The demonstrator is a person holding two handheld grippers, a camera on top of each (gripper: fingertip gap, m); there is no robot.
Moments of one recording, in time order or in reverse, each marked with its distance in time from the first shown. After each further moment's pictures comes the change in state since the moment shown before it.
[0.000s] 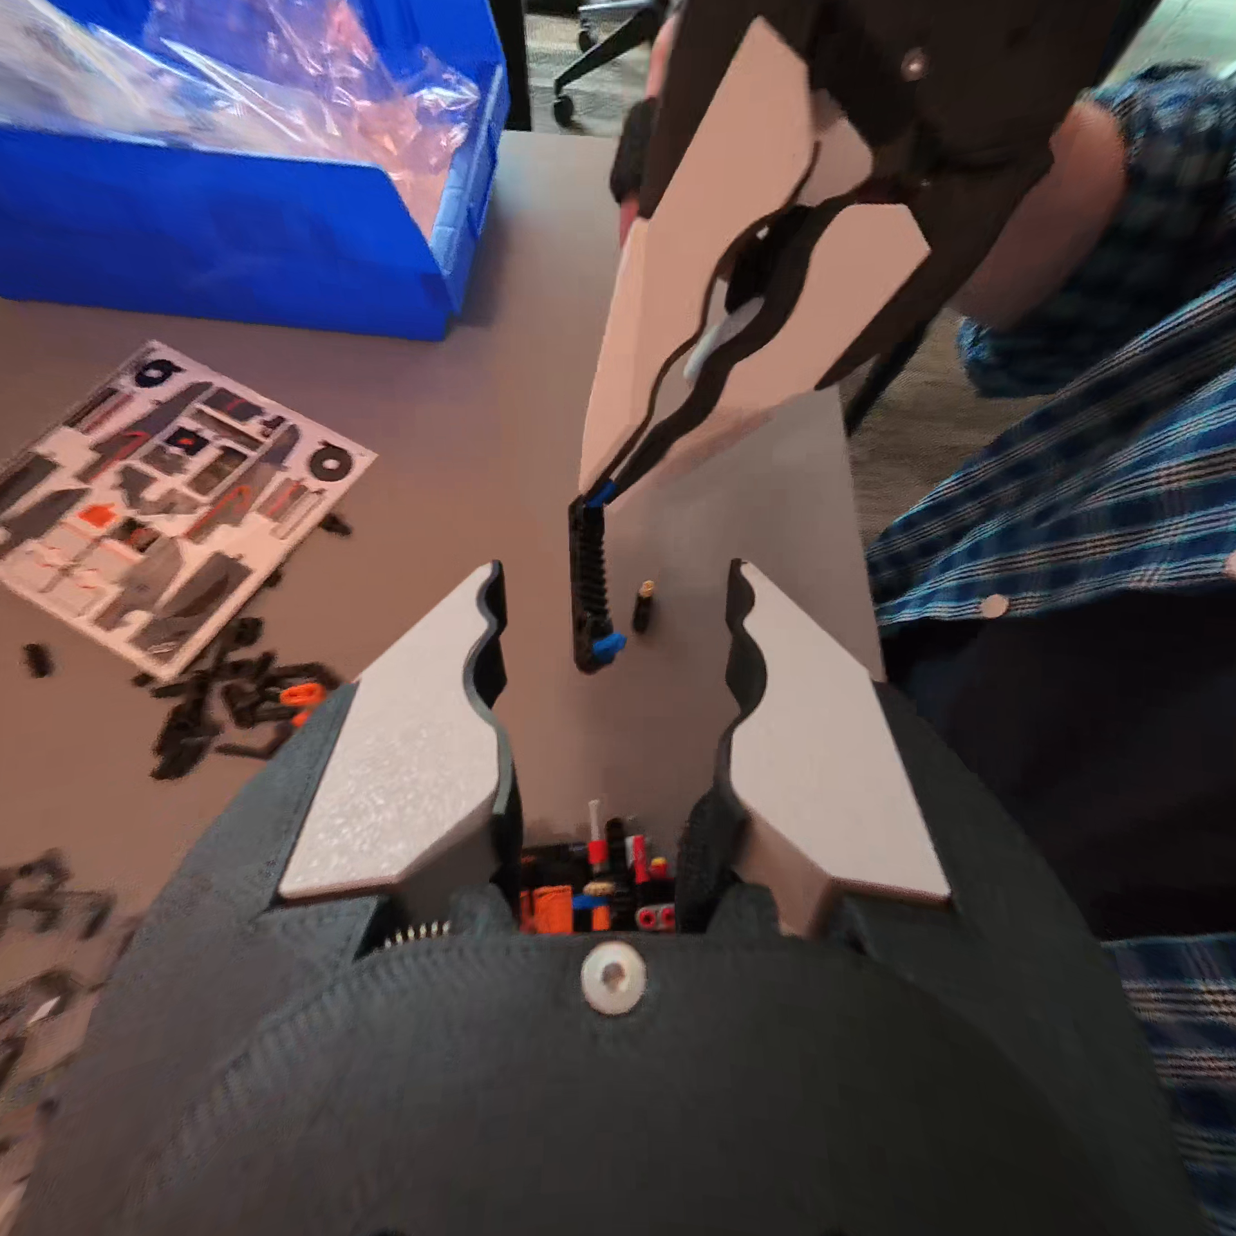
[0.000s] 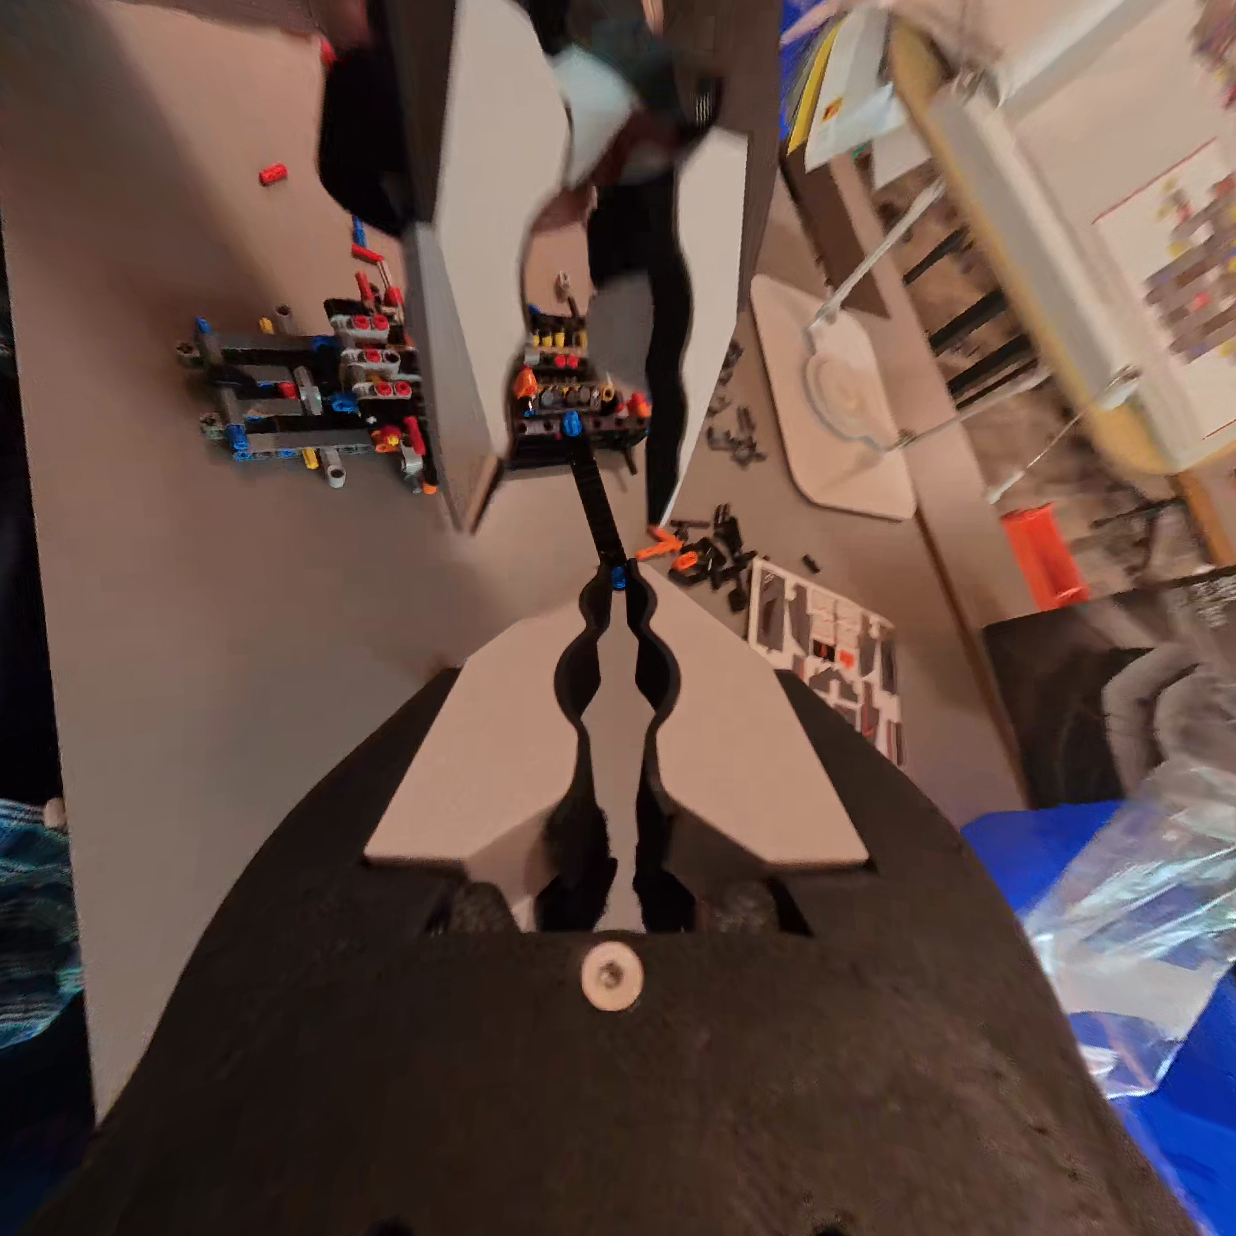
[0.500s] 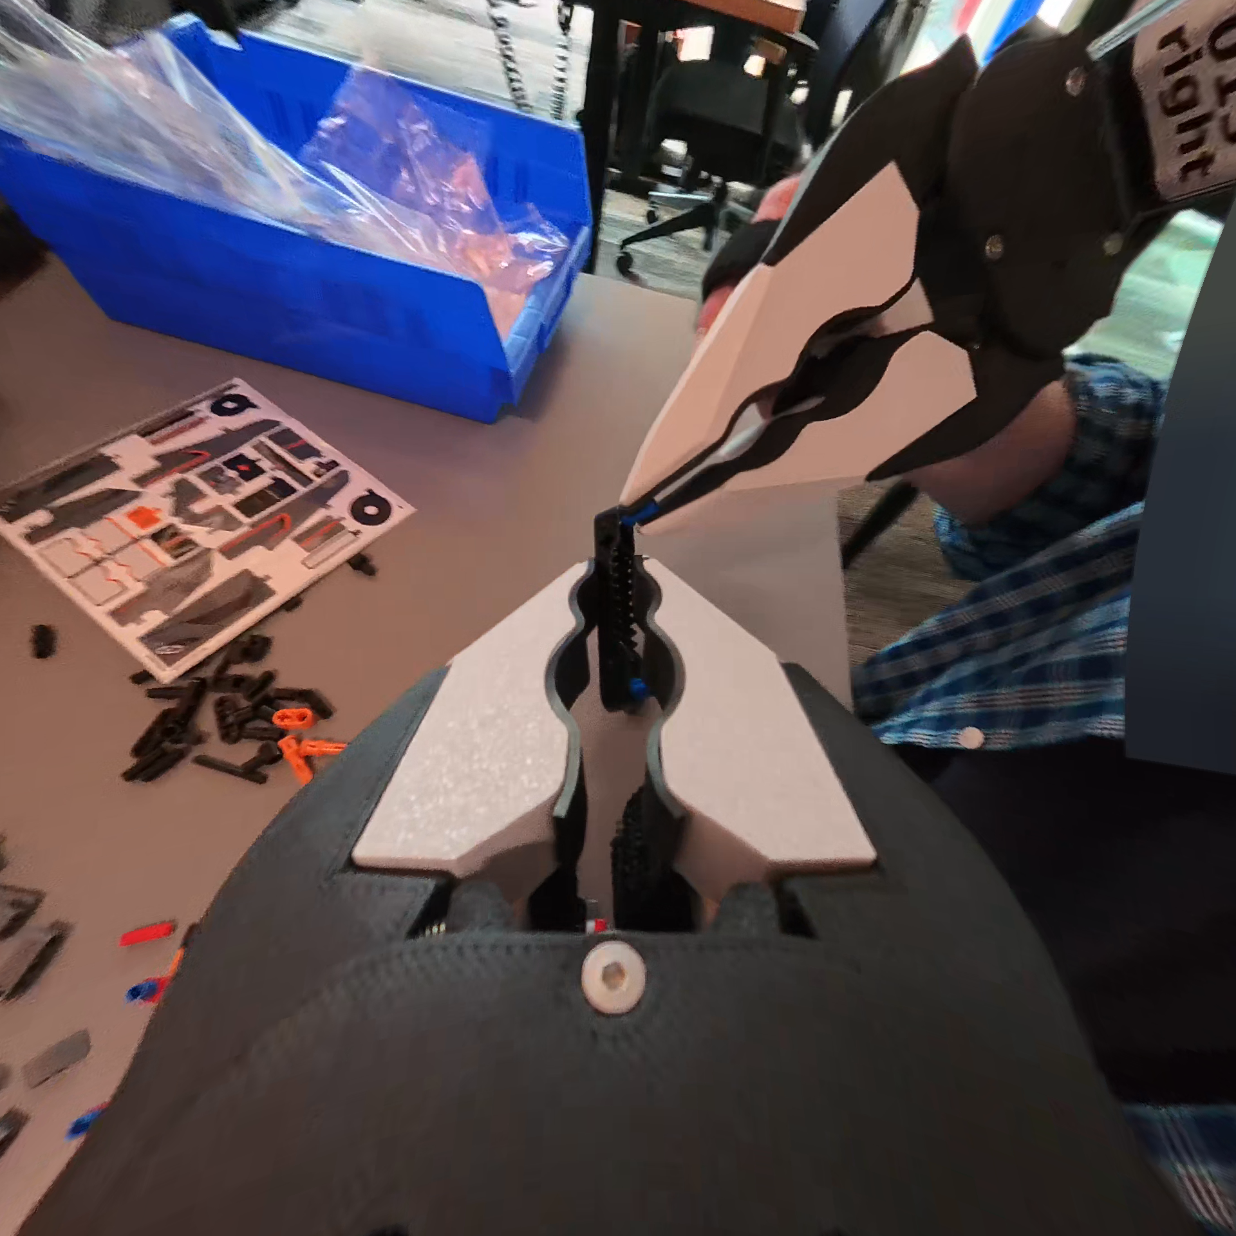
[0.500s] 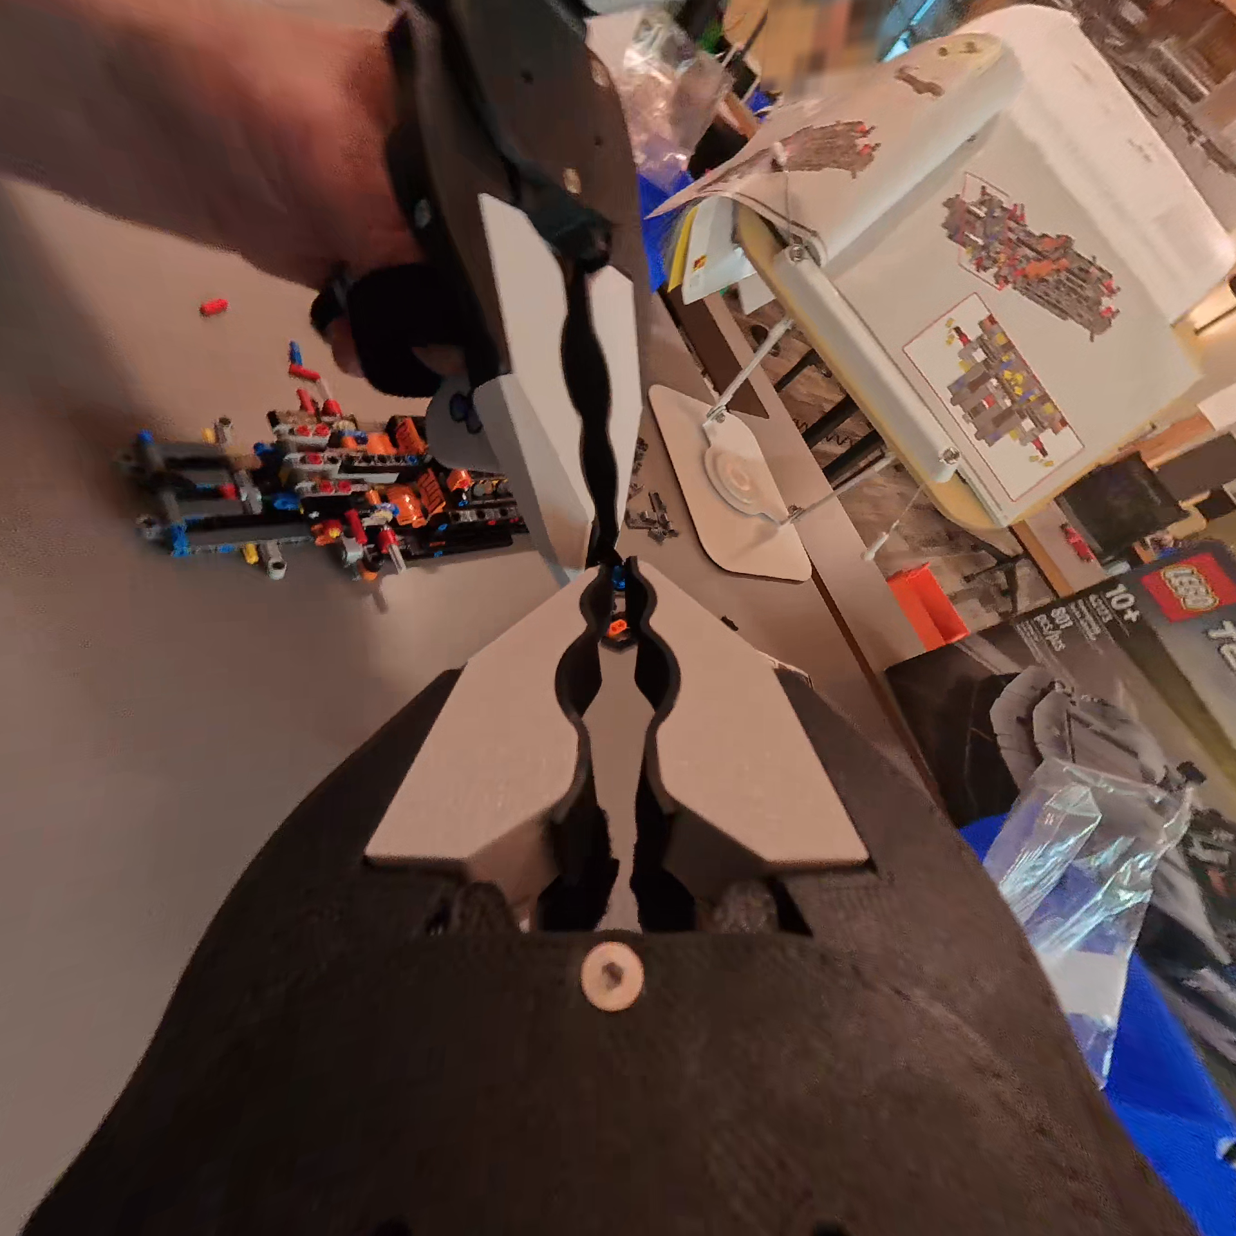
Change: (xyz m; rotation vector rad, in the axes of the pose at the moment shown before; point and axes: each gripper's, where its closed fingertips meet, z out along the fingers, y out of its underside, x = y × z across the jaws) left arm -0.009 -0.026 -0.005 0.177 -0.075 -0.154; right arm 0.019 -0.026 -0.015 0.156 0.157 -0.009
